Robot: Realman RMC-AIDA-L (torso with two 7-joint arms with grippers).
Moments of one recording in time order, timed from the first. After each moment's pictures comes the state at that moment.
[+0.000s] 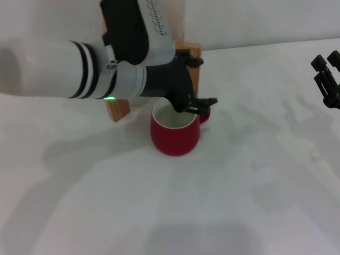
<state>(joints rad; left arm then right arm) -0.74 -2.09 1.68 1.18 2.06 0.92 -1.81 0.26 2.01 -1.95 -0.21 0.34 -1.48 0.48</state>
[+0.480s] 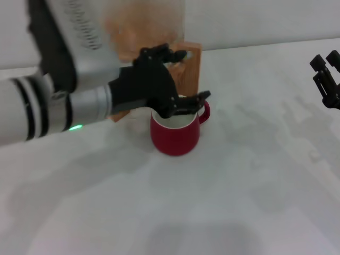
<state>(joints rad) -0.39 -2.09 1.72 1.49 1.92 0.87 -1.79 0.26 2.01 -1.96 -0.21 0.34 -1.49 0.48</state>
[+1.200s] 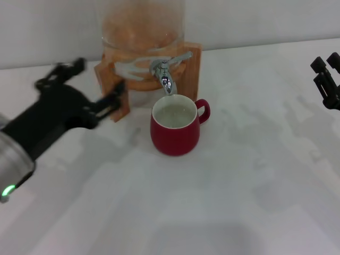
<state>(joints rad) 0.08 -2.09 1.79 1.45 1.11 0.60 -1.19 0.27 2.01 -1.95 -0.18 0.34 -1.48 0.47</state>
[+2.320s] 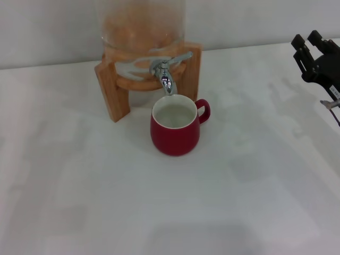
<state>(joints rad) -0.06 -2.08 1.58 0.65 -0.04 1.15 -0.36 0.40 2.01 -1.90 -0.18 0.35 -1.33 0.44</state>
